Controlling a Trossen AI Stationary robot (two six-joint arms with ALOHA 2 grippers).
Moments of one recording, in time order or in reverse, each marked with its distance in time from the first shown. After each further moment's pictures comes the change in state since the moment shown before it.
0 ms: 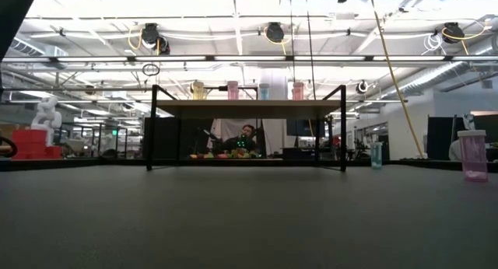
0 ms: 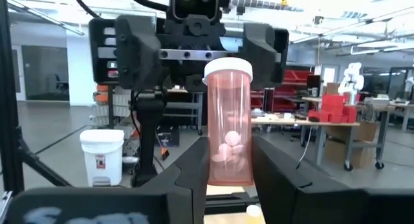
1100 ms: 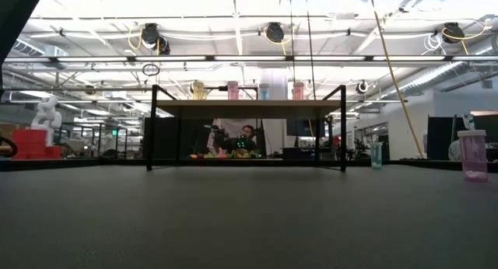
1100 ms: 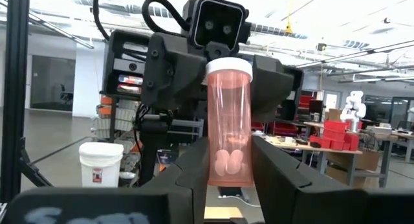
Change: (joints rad) left arm -0.010 0.038 0.000 0.146 -0.033 -0.110; right arm -0.001 0.000 0.000 0.092 -0.026 -0.019
